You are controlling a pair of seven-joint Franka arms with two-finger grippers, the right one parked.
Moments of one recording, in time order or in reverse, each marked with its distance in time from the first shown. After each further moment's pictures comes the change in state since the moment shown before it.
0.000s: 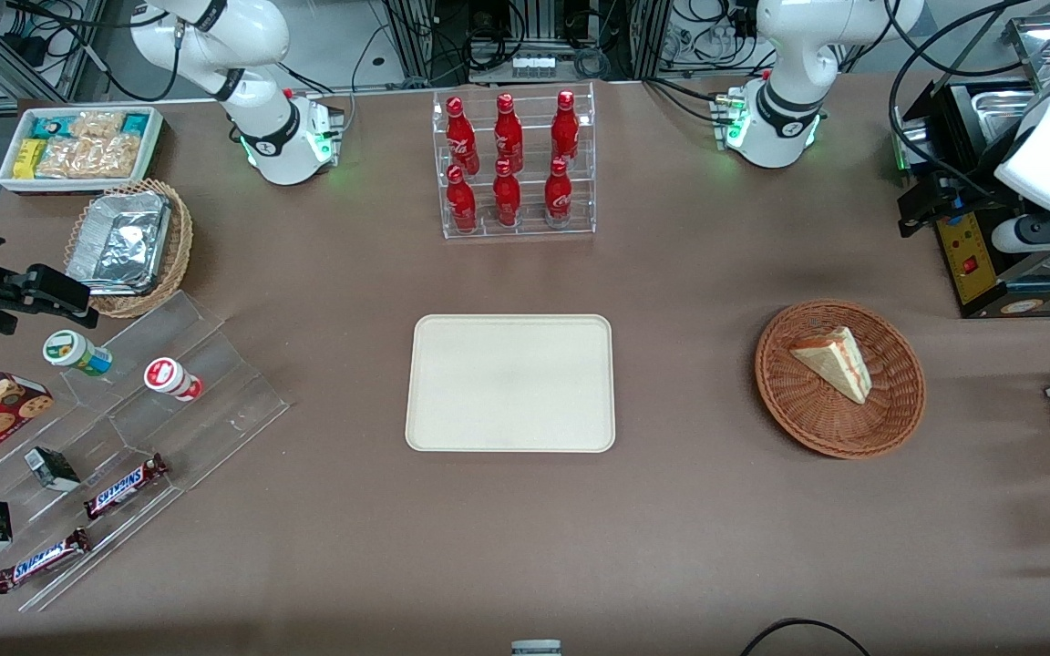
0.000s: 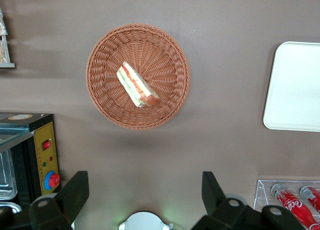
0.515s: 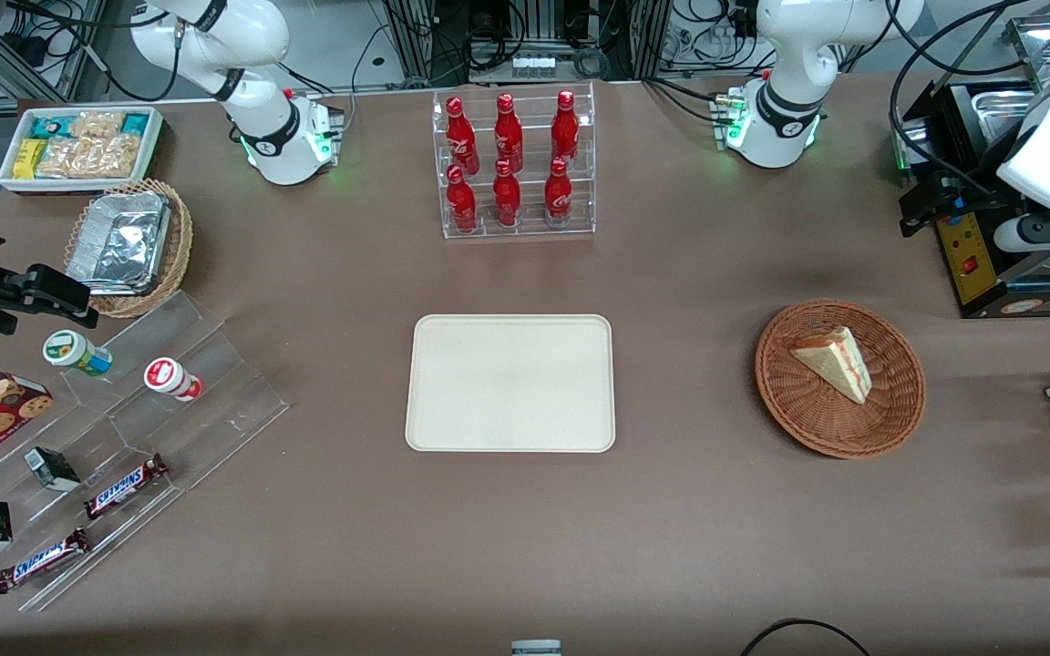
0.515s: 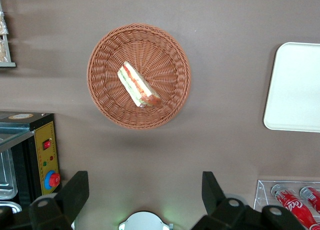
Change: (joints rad) arm 0.004 0.000 0.004 -0.001 0.000 -0.001 0.000
